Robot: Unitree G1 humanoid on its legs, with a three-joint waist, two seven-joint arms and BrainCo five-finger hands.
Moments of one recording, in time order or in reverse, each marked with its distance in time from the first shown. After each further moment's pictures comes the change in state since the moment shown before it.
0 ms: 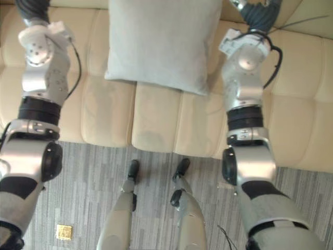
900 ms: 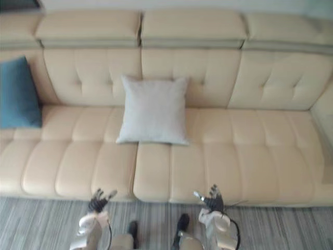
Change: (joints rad) left arm 1.313 -0.491 0.143 0.113 0.368 0.087 -0.281; right arm 1.261 0.401 -0.037 0.069 -0.268 0.027 0.331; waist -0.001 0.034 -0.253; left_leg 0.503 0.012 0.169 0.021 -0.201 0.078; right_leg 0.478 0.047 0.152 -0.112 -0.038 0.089
